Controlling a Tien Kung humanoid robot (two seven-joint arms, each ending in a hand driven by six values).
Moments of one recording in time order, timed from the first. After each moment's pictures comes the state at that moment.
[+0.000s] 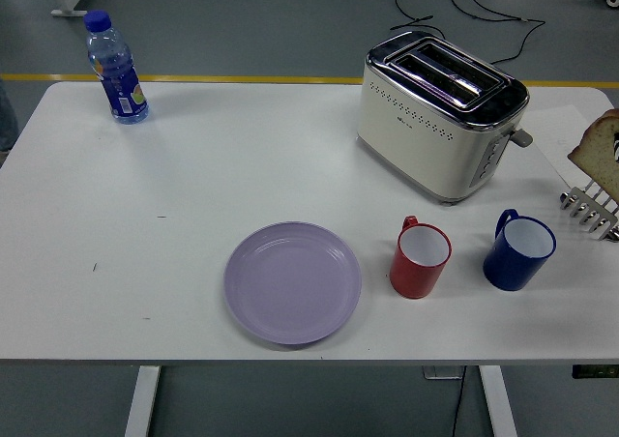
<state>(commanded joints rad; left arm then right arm) -0.02 0.06 -0.90 -0.18 0.71 0.13 0.14 0.49 -0.45 1.29 1.30 -2.24 -0.01 -0.48</state>
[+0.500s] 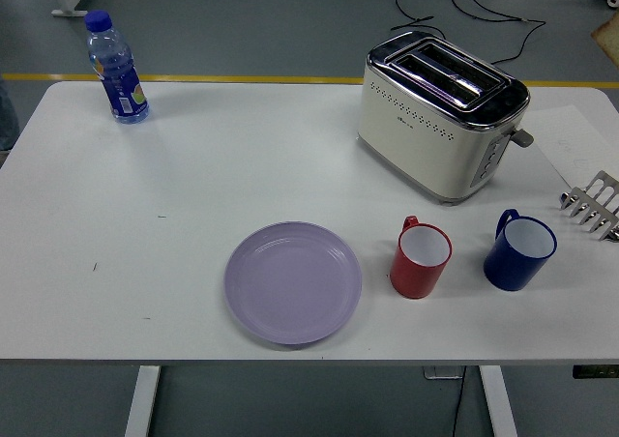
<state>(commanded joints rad) -0.03 0.06 -0.88 -0.18 0.69 0.13 0.14 0.66 -0.53 1.34 1.50 -2.20 -0.05 -0.47</state>
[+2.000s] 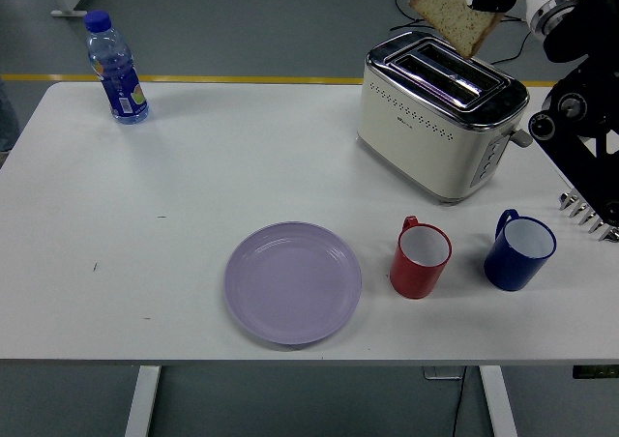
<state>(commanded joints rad) -0.05 0.07 -0.81 -0.18 0.61 0.15 0.13 1.06 -0.31 0.87 1.18 -1.97 -0.15 -0.41</state>
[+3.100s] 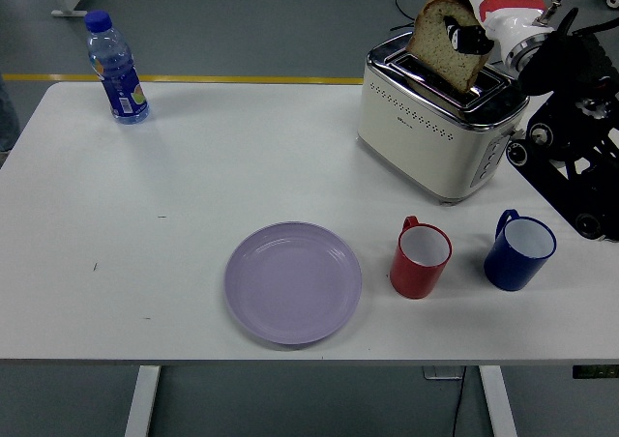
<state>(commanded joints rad) -0.05 0.07 -0.82 -0.18 0.63 0.15 0.13 1.04 -0.28 0.77 1.06 -2.00 -0.18 -0.35</state>
